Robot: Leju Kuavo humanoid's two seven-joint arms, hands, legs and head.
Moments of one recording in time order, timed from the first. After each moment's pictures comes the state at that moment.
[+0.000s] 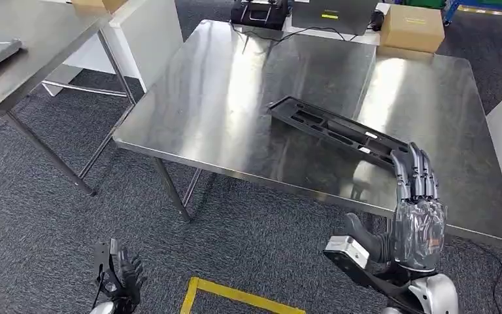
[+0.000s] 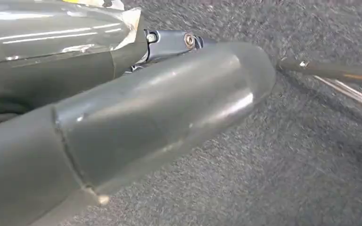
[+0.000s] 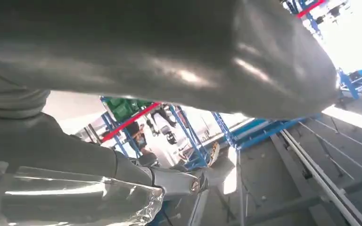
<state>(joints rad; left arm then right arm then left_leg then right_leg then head) -0.06 -0.15 0.24 -0.82 0.30 0.16 -0.03 0.09 -0.12 0.49 -1.90 1.22 -0.44 -0.07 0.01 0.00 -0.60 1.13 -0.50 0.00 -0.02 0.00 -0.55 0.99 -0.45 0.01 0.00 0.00</state>
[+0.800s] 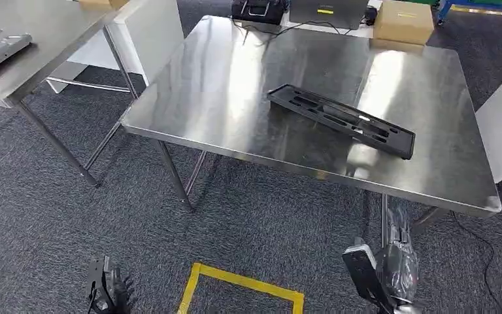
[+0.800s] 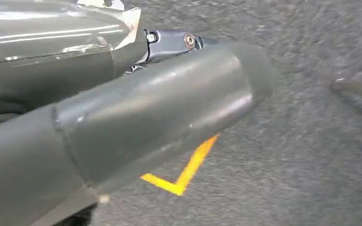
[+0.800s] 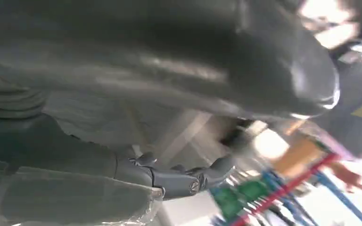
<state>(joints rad) -0.03 -0.10 0.30 -0.68 0.28 0.09 -0.05 0.21 -0.04 0.42 -1.53 0.86 -0.53 -0.01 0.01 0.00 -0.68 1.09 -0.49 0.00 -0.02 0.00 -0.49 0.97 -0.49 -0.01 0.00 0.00</state>
